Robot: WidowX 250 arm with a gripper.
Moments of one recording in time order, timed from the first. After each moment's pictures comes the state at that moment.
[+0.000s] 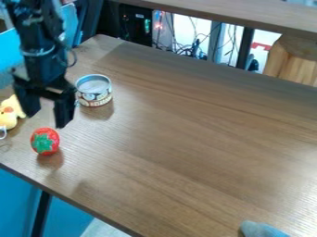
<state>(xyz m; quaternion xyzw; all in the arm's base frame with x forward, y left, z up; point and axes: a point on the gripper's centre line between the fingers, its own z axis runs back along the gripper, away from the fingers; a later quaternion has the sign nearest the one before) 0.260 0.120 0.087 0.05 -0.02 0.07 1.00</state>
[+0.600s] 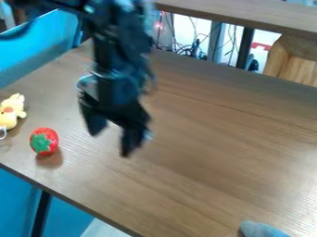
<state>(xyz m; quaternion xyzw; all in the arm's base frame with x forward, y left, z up) 0.246 -0.017 0.105 0.04 -0.06 -0.06 1.00</state>
